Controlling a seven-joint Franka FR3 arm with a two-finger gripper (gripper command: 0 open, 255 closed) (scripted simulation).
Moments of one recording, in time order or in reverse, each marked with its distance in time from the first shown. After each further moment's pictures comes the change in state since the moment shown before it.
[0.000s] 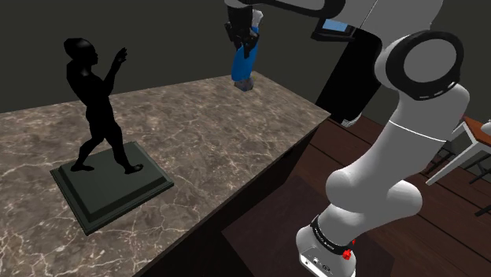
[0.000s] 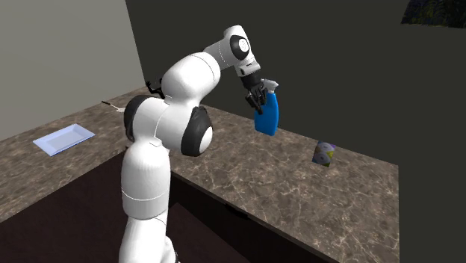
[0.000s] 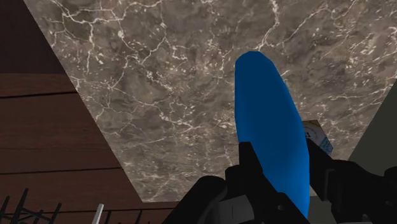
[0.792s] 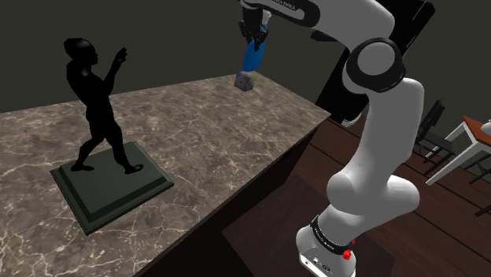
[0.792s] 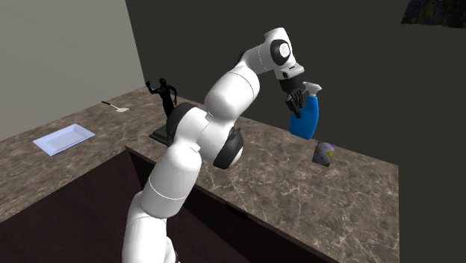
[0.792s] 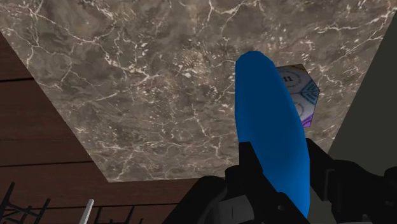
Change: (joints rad) arm 0.111 0.303 -0.145 0.363 -0.236 -0.037 -0.196
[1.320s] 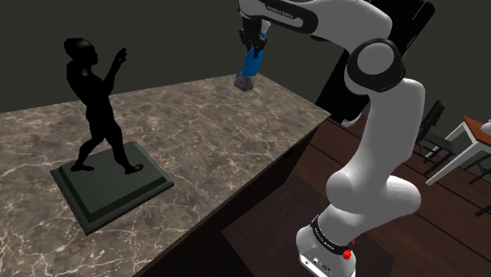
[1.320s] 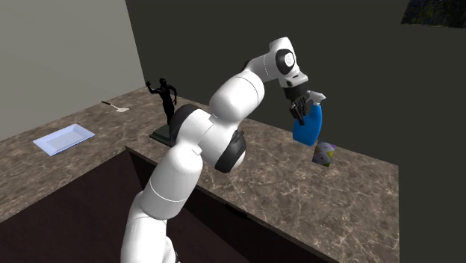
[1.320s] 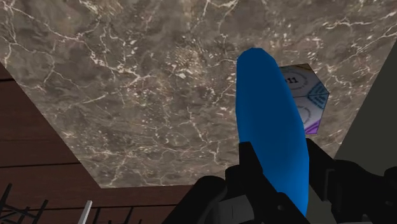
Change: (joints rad) arm -0.051 0.008 -0.002 -0.078 0.001 0.077 0.015
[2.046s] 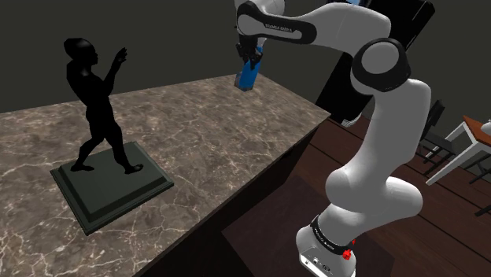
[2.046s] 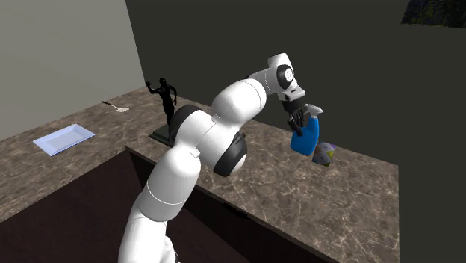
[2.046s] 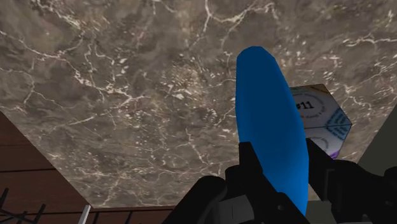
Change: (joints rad) arm -0.080 -0.022 0.012 -0.189 0.015 0.135 0.075
